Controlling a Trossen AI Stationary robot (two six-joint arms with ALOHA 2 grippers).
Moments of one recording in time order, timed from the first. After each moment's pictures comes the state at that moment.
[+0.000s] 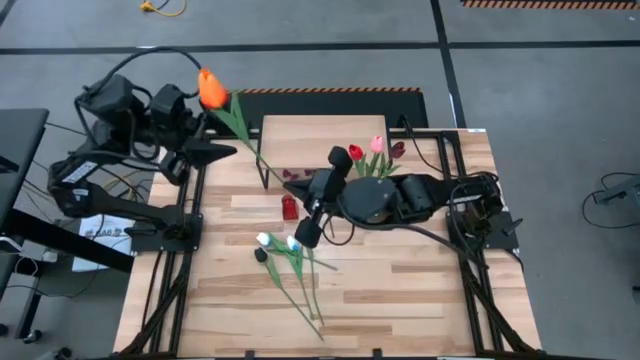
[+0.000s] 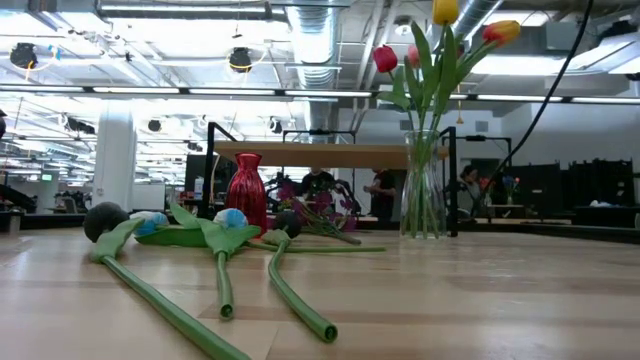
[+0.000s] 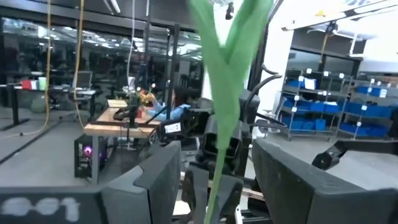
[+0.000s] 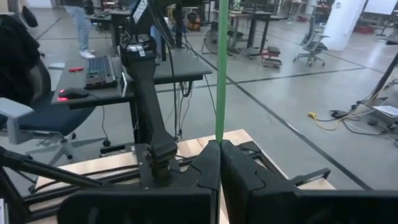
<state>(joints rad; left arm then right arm) 0.24 1.09 1.68 -0.35 0.48 -0.21 0.32 1.94 2.35 -0.66 0.65 0.07</state>
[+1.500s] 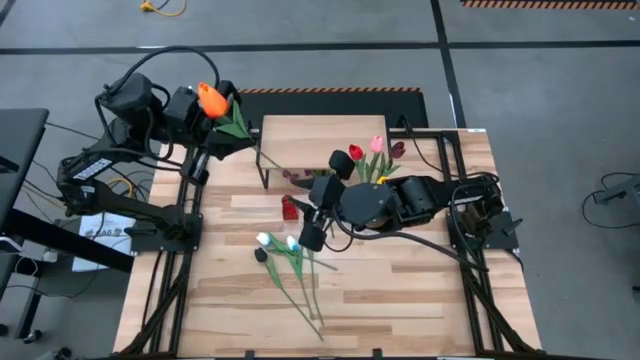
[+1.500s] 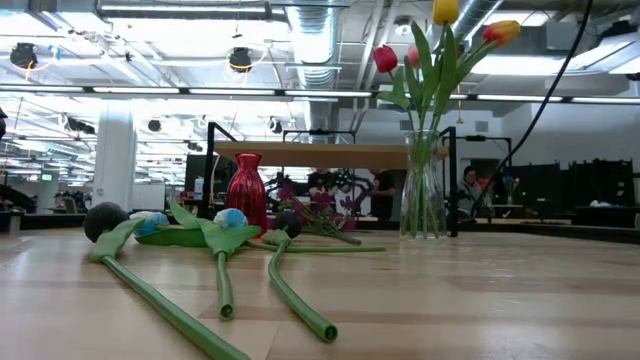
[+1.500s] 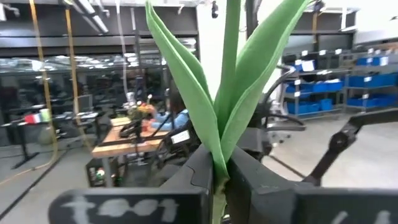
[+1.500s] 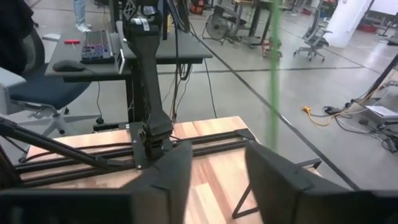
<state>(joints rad) 0.24 1.15 1.68 -0.27 0.51 -0.03 0.33 1.94 2.35 -0.75 0.66 0.04</state>
